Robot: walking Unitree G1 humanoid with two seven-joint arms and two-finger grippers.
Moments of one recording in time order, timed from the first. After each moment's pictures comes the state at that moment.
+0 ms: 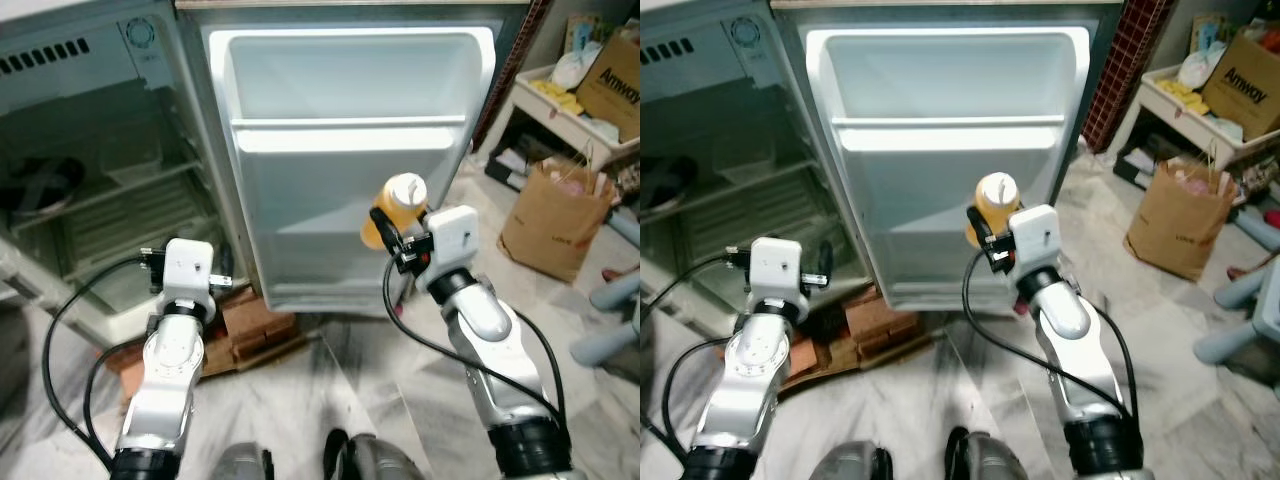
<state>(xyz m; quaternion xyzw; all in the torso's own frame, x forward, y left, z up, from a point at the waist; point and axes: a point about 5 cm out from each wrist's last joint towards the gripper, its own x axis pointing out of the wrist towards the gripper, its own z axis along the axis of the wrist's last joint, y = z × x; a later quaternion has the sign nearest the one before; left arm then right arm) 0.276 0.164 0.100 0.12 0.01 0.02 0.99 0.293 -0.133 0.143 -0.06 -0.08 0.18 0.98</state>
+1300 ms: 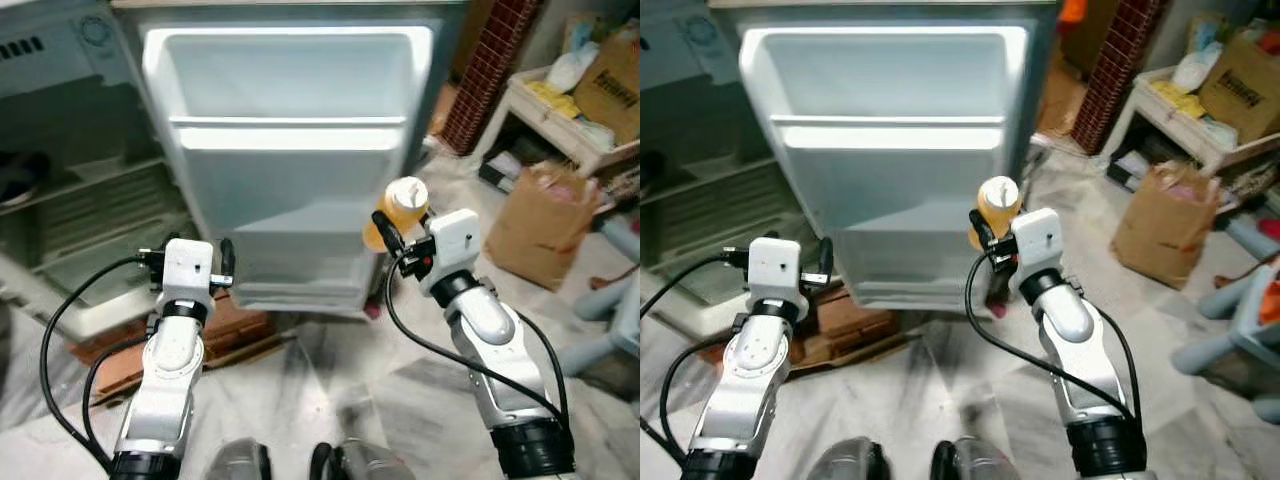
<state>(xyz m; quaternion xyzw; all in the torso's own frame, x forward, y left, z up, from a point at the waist) 0.276 0.165 0.109 0.12 -0.01 0.03 0.99 0.293 -0.134 0.140 -0.06 -0.08 0.19 0.98</state>
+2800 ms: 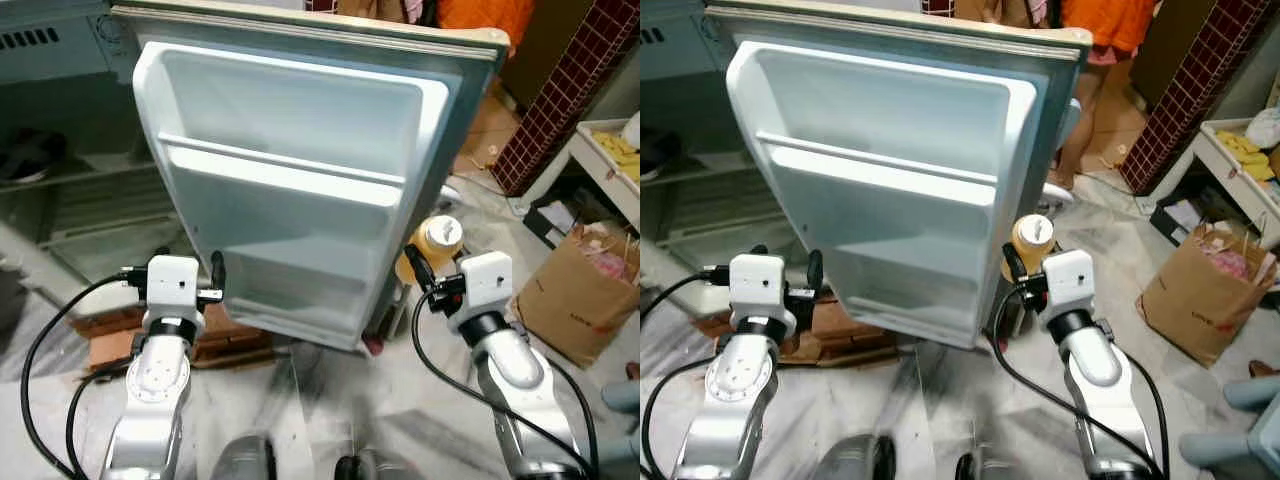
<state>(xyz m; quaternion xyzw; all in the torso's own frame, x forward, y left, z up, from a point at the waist) 0.252 0.181 0.103 0.10 0.01 0.04 0.99 0.260 -0.154 0.111 -0.05 -0.04 0.14 0.99</state>
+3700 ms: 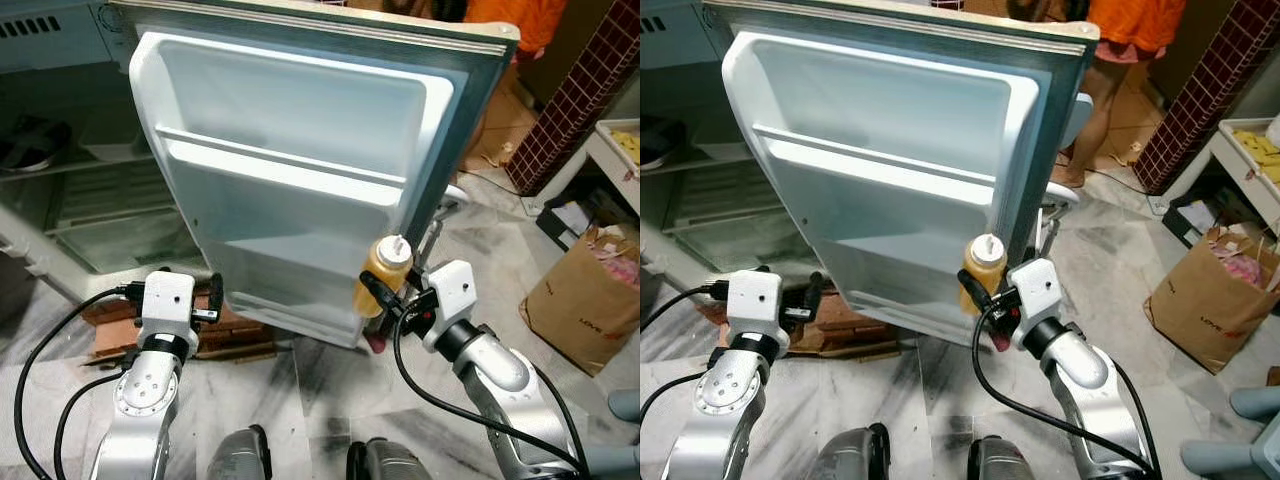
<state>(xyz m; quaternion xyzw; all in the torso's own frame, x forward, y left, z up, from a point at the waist) 0.239 0.181 0.086 0.09 0.07 -0.01 0.99 0.250 -0.140 0.102 -0.02 0.02 0.28 0.96</state>
